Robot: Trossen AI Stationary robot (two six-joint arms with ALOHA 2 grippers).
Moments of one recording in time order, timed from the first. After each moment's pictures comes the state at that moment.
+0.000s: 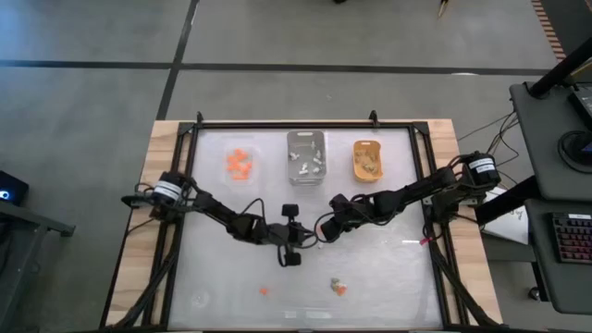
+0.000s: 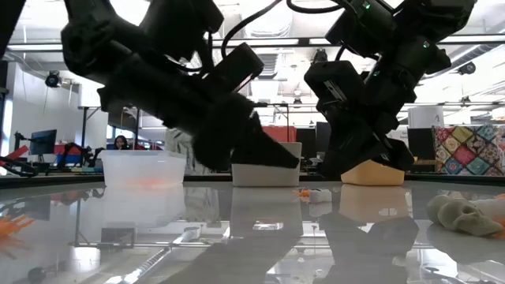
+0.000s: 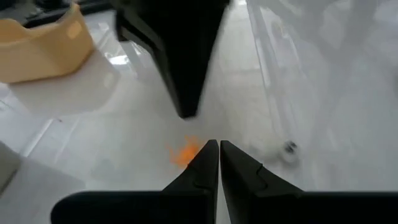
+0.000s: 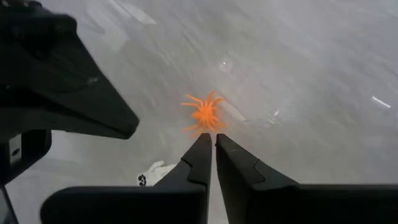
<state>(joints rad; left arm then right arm) -0.28 2.01 0.88 0.66 -0.38 0.02 0.15 1.64 0.75 0.00 0.03 1.11</state>
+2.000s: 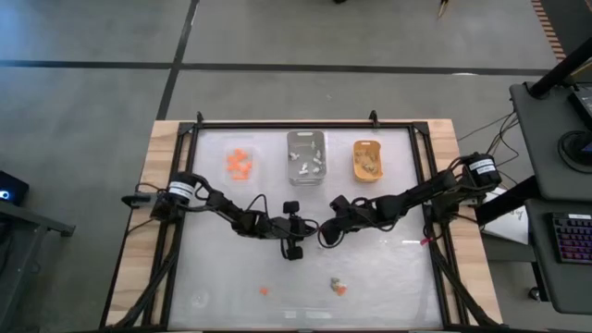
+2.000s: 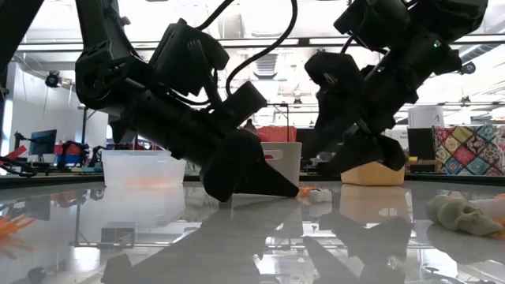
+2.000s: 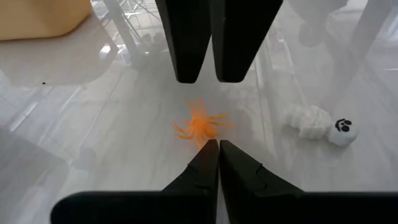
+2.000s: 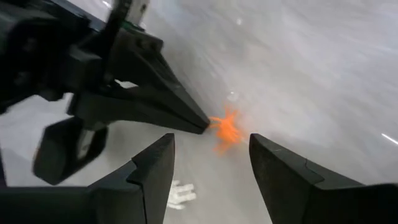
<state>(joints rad) -0.21 2.12 0.86 0.78 -0.30 -0.05 0.20 1.64 0.71 0.13 0.16 1.08</state>
